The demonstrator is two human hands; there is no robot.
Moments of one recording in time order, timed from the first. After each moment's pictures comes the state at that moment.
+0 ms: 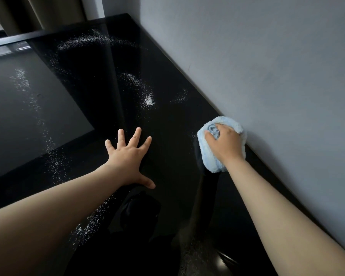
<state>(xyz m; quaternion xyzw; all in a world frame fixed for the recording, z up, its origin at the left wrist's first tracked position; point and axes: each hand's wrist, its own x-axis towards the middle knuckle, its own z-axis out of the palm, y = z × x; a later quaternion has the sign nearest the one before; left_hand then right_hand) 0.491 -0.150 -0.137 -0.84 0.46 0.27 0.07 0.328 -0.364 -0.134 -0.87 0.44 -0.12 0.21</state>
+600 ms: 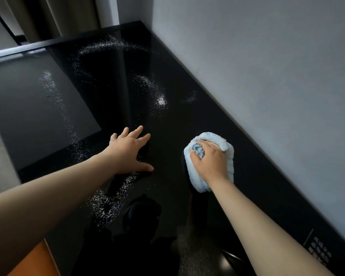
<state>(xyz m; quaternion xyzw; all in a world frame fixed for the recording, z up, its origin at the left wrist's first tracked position) 0.524 -0.110 -0.113 -0.83 0.49 0.27 0.01 0.329 -0.266 -0.139 -0.88 0.40 -0.12 0.24</state>
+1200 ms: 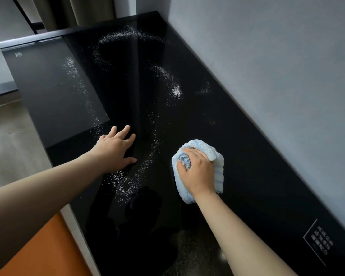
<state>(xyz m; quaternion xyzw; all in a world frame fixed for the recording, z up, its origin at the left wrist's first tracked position) 0.538 -0.031 -0.121 -0.84 0.47 0.26 0.08 0.334 -0.168 -0.149 -0.88 0.38 -0.13 0.25</state>
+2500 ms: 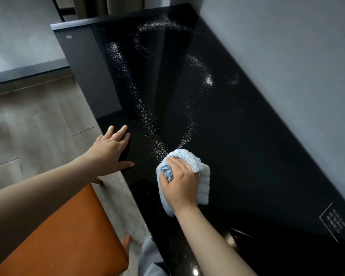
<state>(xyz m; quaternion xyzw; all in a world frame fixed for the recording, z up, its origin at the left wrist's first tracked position) 0.559 0.120 -0.134 -0.84 0.47 0.26 0.04 0.358 0.007 -0.146 -0.90 0.35 -0.10 0.24</state>
